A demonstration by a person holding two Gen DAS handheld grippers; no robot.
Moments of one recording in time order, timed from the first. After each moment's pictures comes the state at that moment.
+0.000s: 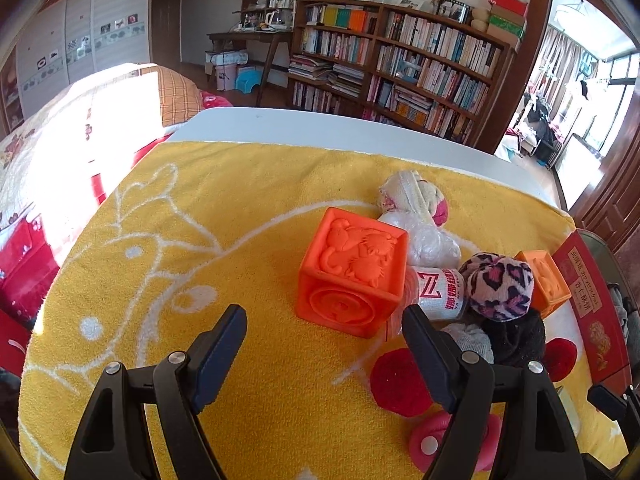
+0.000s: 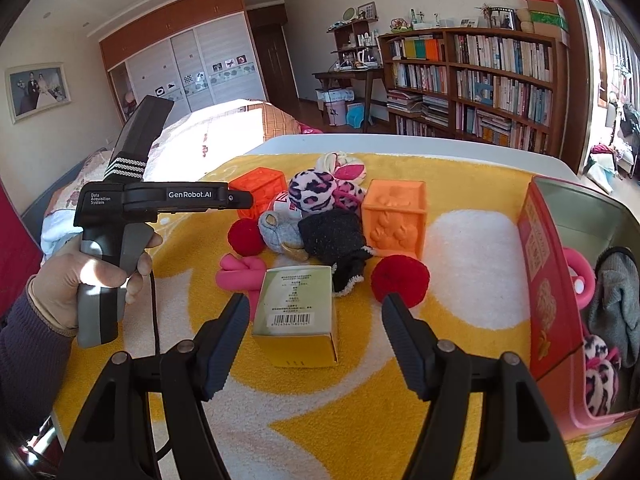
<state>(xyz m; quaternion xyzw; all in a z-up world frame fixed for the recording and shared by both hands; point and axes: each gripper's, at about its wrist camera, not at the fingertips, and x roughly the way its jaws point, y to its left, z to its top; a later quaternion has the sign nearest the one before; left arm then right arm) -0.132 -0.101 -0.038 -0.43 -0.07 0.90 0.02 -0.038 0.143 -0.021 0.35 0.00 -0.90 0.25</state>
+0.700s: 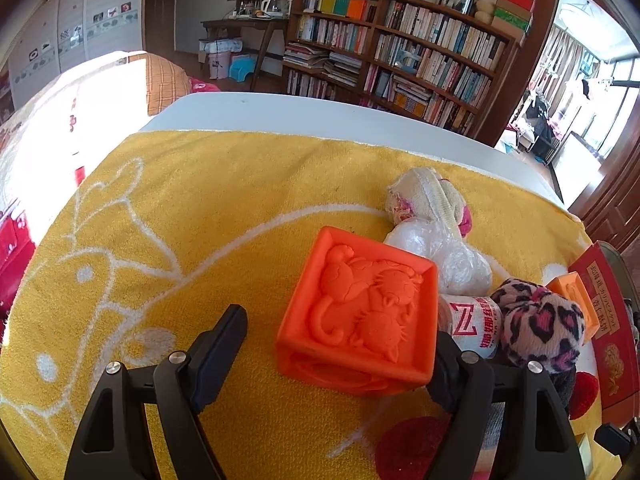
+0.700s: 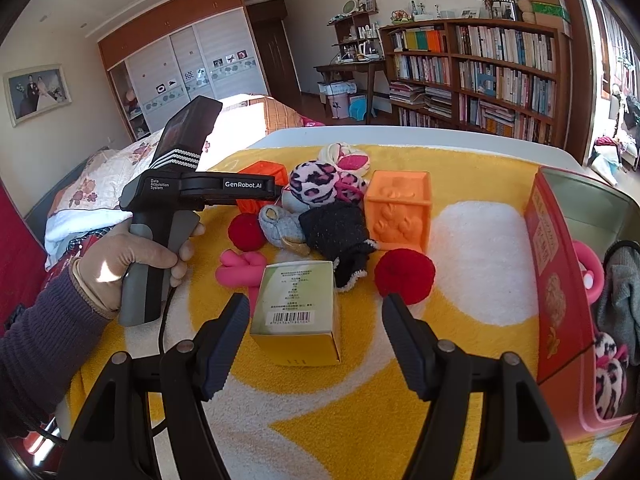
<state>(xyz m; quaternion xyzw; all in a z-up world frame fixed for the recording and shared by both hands) -0.176 -0.099 -0.062 -0.45 -0.09 0.89 0.03 -0.043 0.141 -0.028 0.37 -0.01 -0.89 0.26</state>
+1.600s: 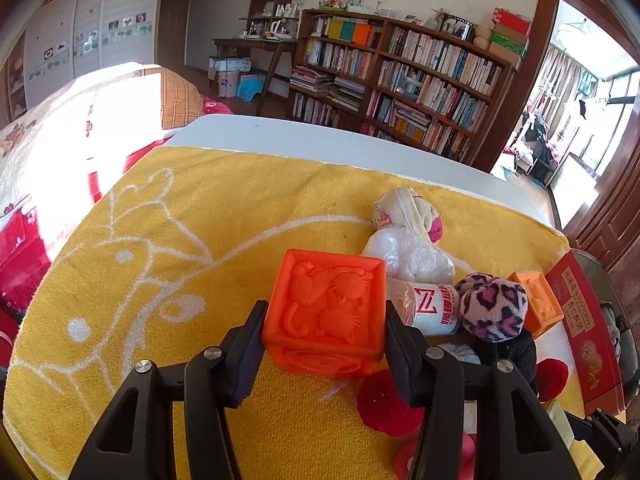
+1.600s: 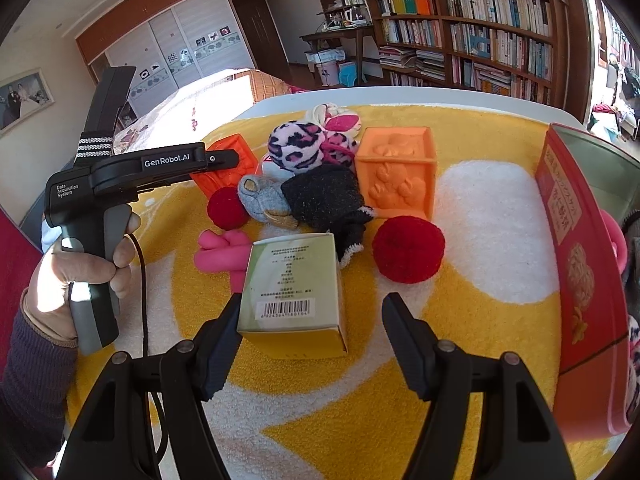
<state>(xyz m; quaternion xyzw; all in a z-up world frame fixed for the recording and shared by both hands) -0.135 -0.104 -0.036 -0.41 -0.10 0.91 0.02 -0.067 0.139 -0.052 0.42 -0.03 -0.87 0.24</state>
